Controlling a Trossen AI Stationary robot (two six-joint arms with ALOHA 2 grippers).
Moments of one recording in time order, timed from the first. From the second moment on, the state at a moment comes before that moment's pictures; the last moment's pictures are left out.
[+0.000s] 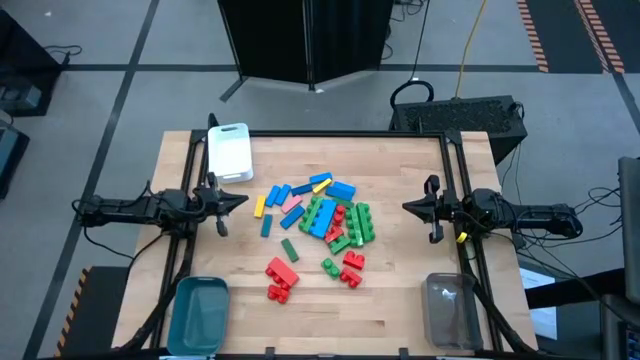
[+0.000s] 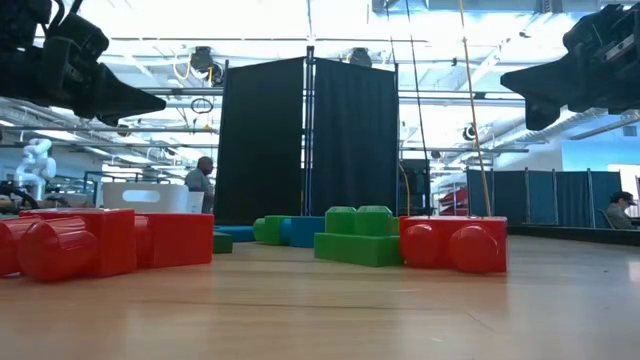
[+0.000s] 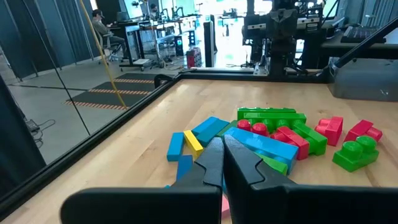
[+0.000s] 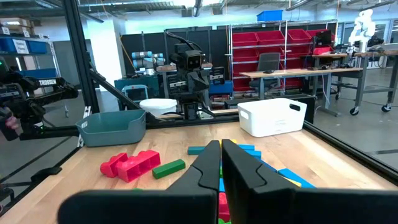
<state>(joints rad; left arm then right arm) -0.07 0.01 0.07 -0.16 -0.34 0.03 -0.01 0.00 0.01 0.09 0.05 0.09</state>
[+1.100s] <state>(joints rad) -0.07 0.14 0.07 -0.08 -0.34 -0.12 -0.01 0.22 0.01 0.32 0.34 0.35</state>
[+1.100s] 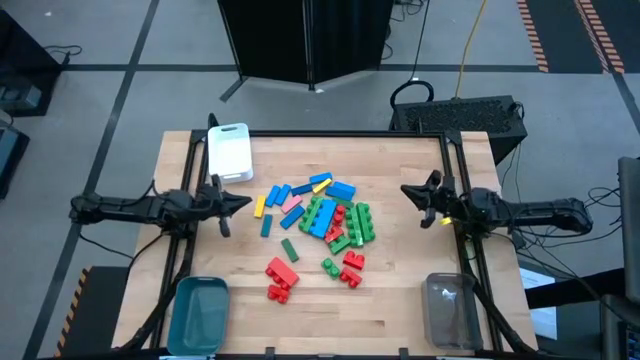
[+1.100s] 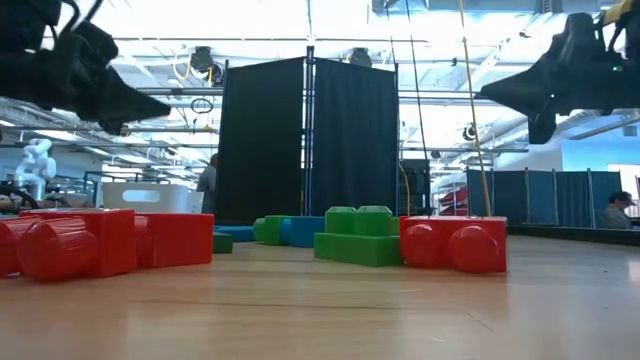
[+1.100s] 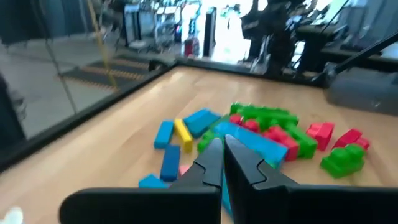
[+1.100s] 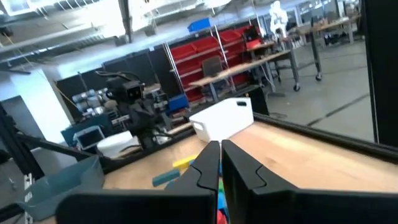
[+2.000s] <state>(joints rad) -0.03 0.55 0.07 0.18 -0.43 -0.33 0.00 0.74 0.02 0.67 0.37 0.31</state>
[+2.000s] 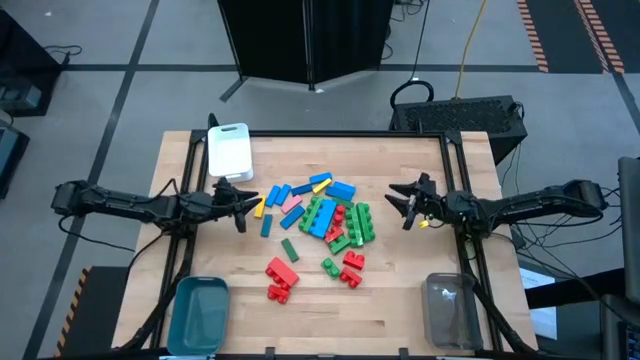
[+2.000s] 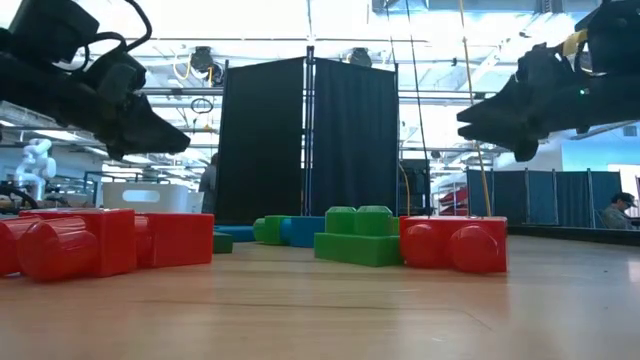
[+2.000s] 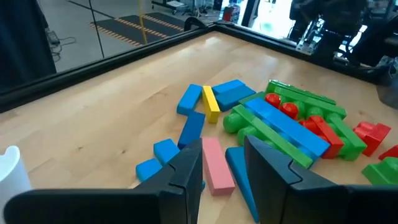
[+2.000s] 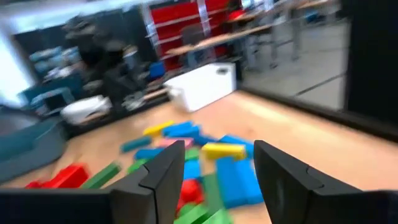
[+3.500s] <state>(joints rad) 0.18 1.32 0.56 -0.23 -0.29 -0.47 0.01 1.34 0.55 0.40 0.32 0.16</state>
